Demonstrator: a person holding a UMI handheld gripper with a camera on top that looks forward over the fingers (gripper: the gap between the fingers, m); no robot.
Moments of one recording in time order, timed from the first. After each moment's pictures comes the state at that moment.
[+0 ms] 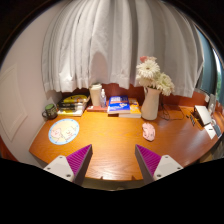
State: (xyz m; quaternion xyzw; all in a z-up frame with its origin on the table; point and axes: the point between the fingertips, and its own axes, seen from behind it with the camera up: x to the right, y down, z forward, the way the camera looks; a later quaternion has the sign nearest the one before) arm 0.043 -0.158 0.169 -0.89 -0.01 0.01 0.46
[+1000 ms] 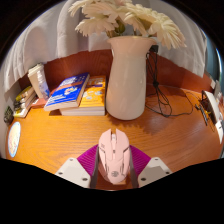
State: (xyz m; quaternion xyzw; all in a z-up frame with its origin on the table) arm 0.236 0.067 -0.015 -0.93 0.03 -0.01 0.38
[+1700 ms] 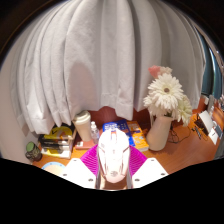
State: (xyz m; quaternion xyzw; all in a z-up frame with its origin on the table) arm 0.033 0.089 0.203 -0.87 0.07 -0.02 0.49
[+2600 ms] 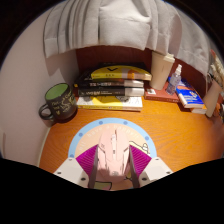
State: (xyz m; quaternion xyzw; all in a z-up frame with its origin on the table) arm -0.267 0.057 -0.015 -0.94 -0.02 0.02 0.35
